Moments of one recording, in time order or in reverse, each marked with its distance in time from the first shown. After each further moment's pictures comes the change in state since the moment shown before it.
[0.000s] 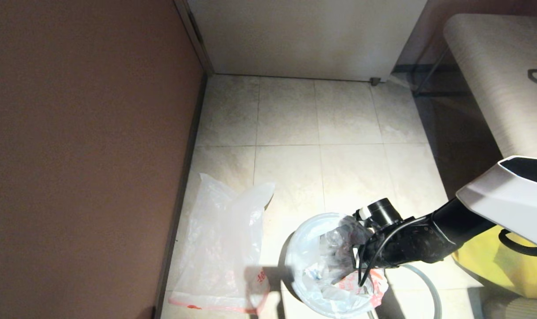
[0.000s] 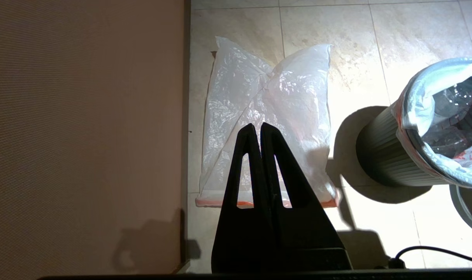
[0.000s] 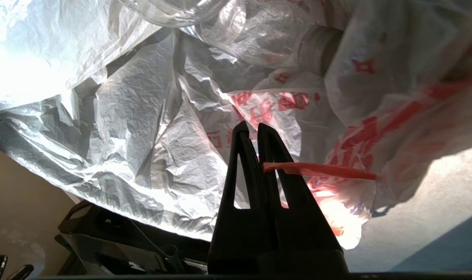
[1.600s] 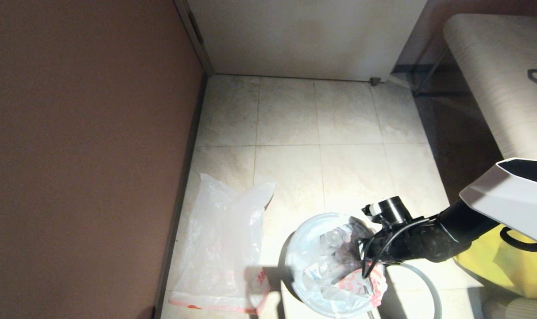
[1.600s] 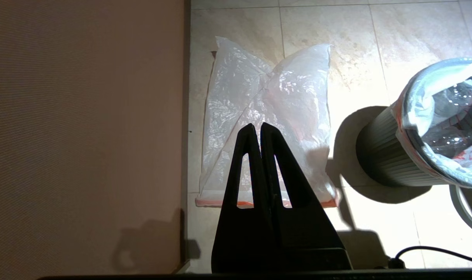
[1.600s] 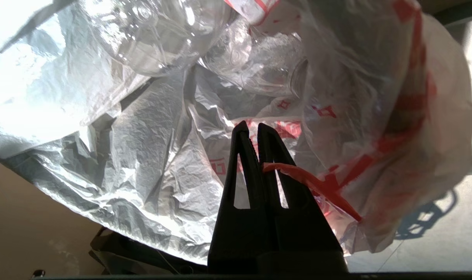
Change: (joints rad) left arm 0.000 0.000 0.000 0.000 -0.001 0.000; right arm -0.068 0.031 0.020 -0.123 0.089 0.042
